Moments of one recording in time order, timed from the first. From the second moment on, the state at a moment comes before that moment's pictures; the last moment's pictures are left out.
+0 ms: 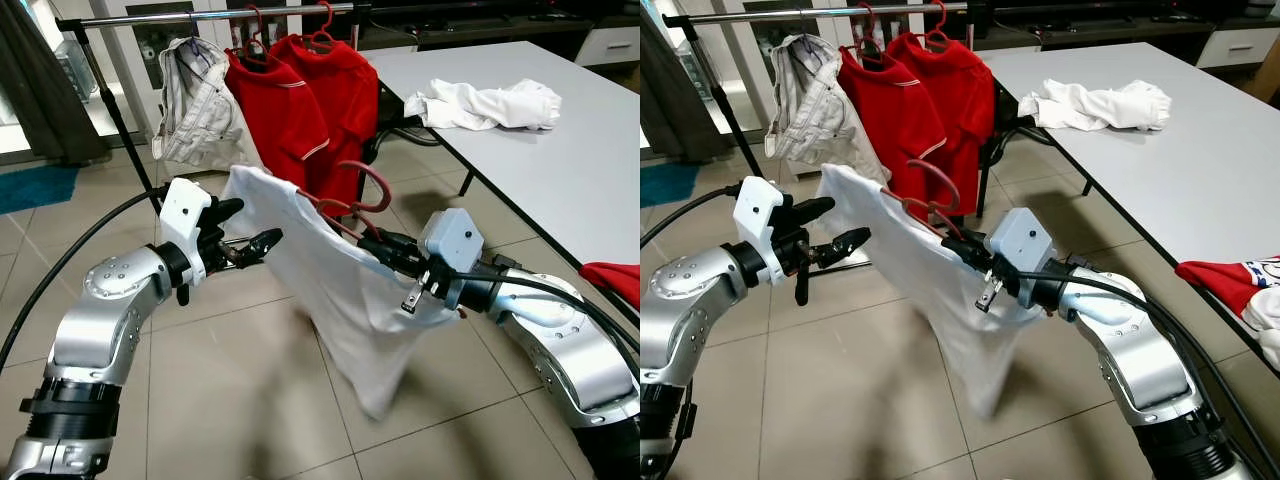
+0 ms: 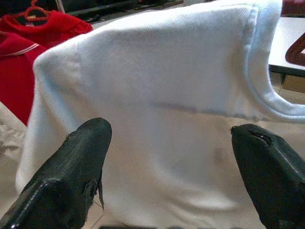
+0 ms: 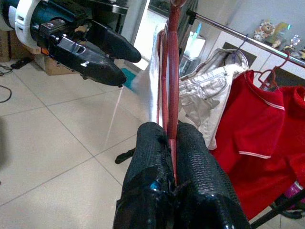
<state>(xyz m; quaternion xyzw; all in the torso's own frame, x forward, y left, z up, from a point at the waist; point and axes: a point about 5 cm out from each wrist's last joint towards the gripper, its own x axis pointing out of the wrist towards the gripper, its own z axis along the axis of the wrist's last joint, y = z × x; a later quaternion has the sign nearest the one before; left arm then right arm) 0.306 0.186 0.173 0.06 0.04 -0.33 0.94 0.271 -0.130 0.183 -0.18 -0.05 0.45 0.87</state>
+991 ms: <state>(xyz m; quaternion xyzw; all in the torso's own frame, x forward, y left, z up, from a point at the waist) 0.326 0.166 0.221 0.15 0.02 -0.57 0.81 0.283 -0.115 0.177 -0.20 0.07 0.48 0.85</state>
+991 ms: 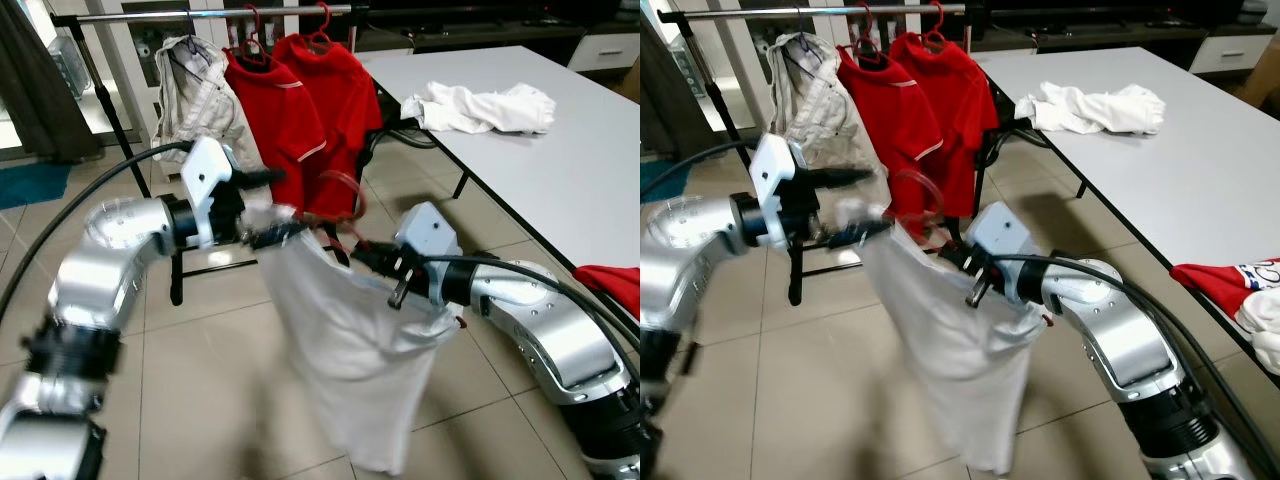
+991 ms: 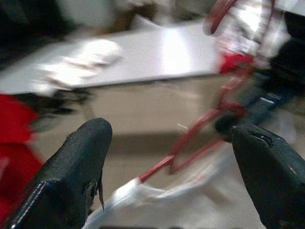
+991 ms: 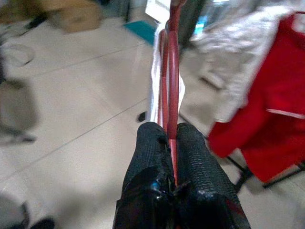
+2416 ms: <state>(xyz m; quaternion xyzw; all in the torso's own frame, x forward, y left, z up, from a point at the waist) 0.337 0.173 0.204 0.27 0.13 -0.70 0.65 0.264 -0.095 0.187 -0.23 0.06 0.57 0.79</state>
